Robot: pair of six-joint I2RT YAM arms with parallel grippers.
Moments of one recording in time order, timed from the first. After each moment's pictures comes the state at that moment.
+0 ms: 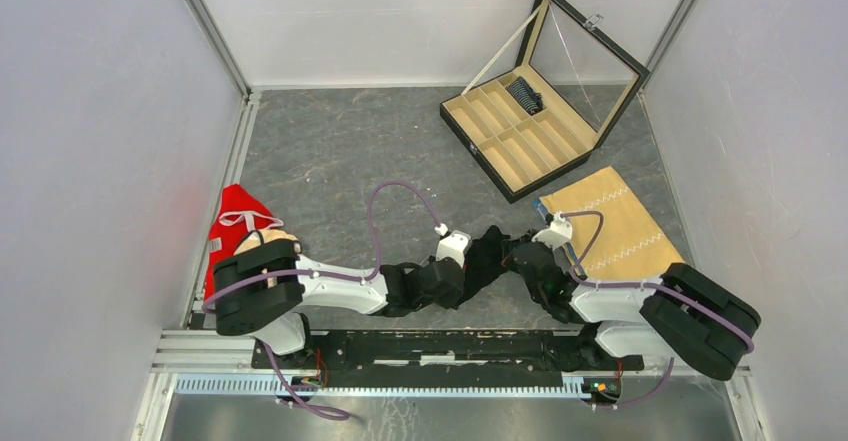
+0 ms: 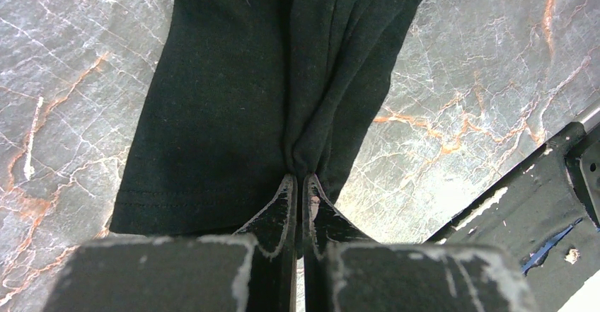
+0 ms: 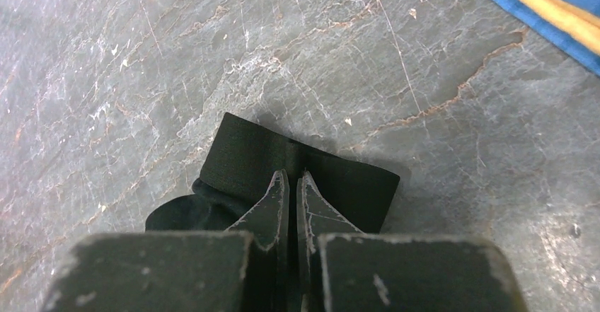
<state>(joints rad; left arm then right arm) -1.28 1.57 0.66 0.11 -0.31 -0.71 0.83 1.23 0.13 0.52 0.62 0.99</state>
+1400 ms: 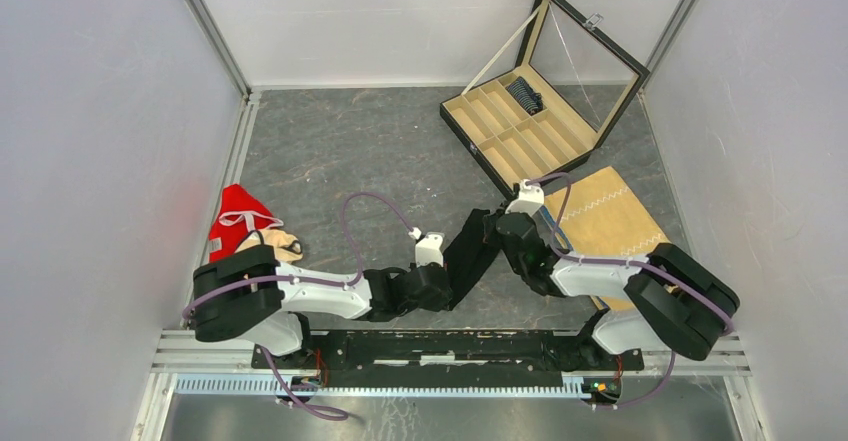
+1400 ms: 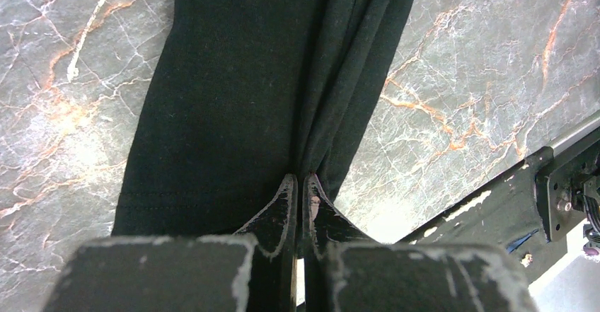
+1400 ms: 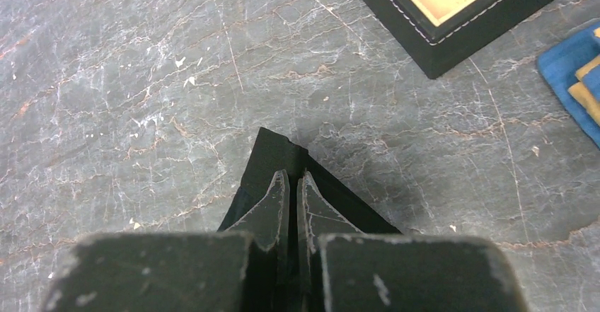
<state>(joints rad) -1.28 1.48 0.56 0.08 -0.34 -0.96 0.79 1.39 0.39 0.52 0.54 0.68</state>
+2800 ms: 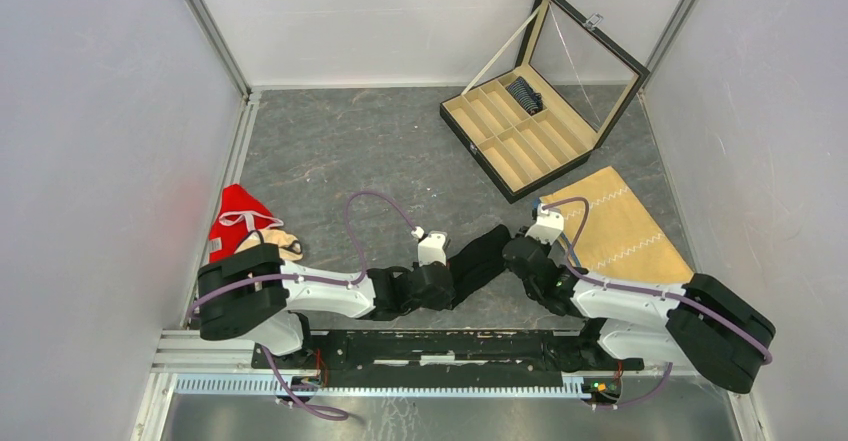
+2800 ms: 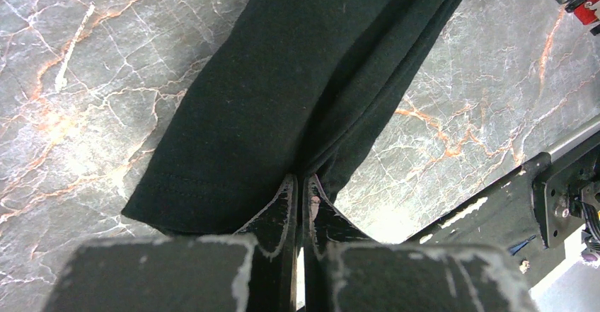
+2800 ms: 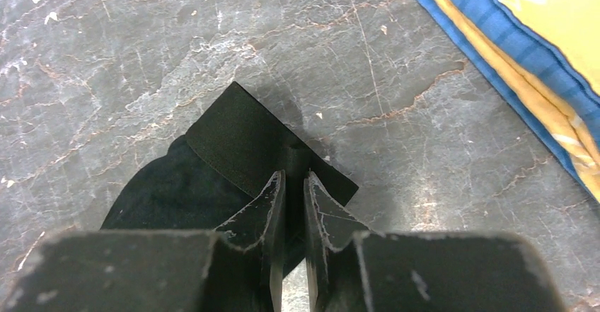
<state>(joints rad) -1.28 1.50 0.58 0.08 -0.34 -0.96 0.88 1.14 0.27 0.15 0.70 0.83</state>
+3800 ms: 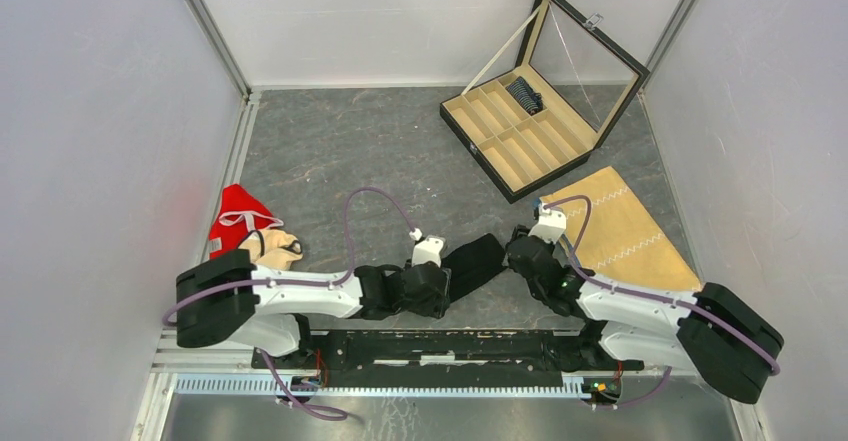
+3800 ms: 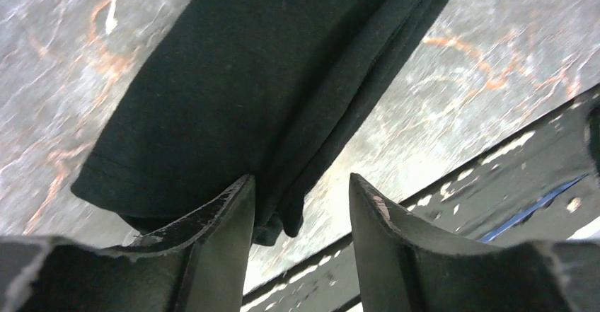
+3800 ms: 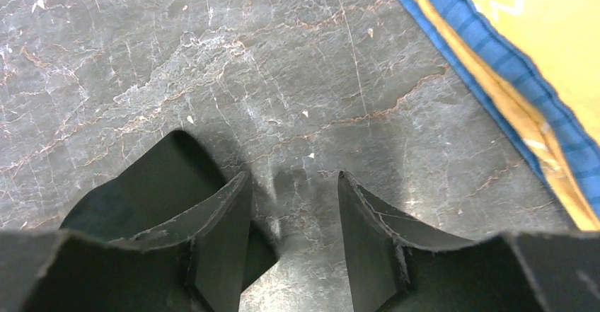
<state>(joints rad) -1.28 1.39 0.60 -0.11 -0.30 -0.87 0.86 1.10 0.26 0.11 0.68 0.78</state>
